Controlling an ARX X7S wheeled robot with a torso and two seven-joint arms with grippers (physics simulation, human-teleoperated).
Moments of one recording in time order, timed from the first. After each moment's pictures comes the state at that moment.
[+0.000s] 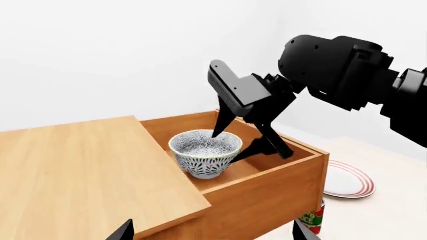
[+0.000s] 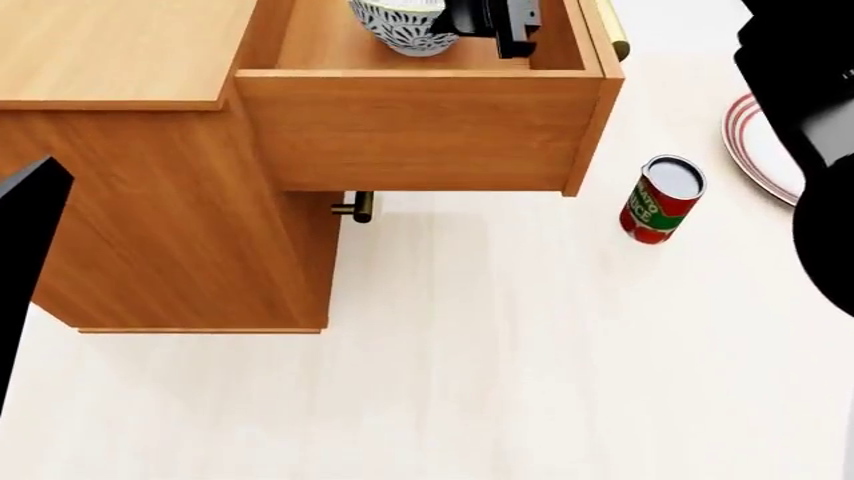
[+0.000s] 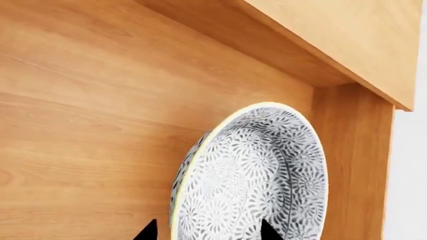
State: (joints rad) left arm -0.70 -1.10 -0.77 0.79 -2.35 -1.08 -0.66; right arm 2.15 0.00 -1.53 1.14 0.34 0.14 -1.21
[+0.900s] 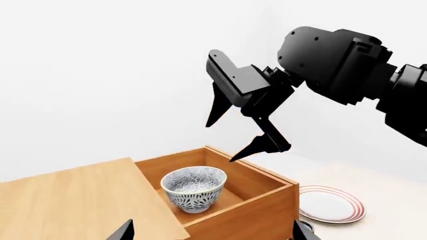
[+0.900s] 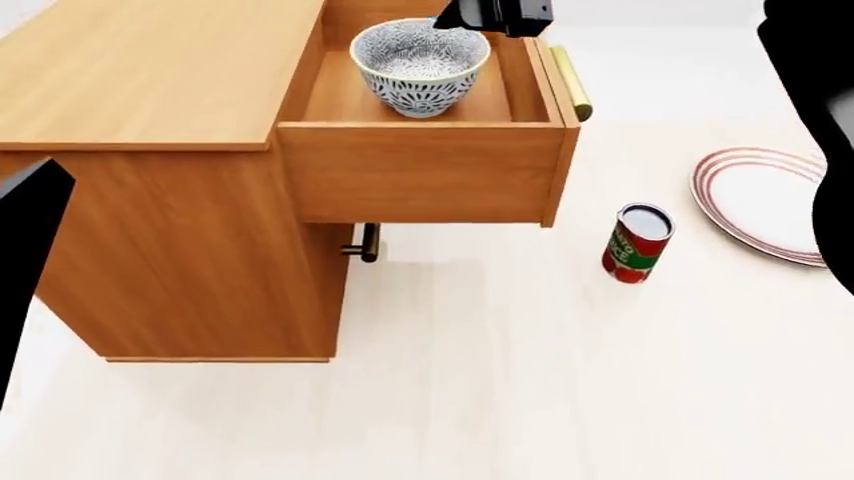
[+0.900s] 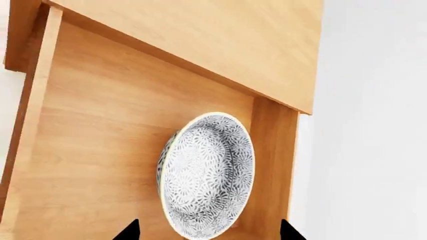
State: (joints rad) left arm -0.70 -1.11 -0.77 0.80 -2.36 -1.05 -0.66; right arm 2.19 0.00 -1.52 1.16 0.35 0.15 -1.24
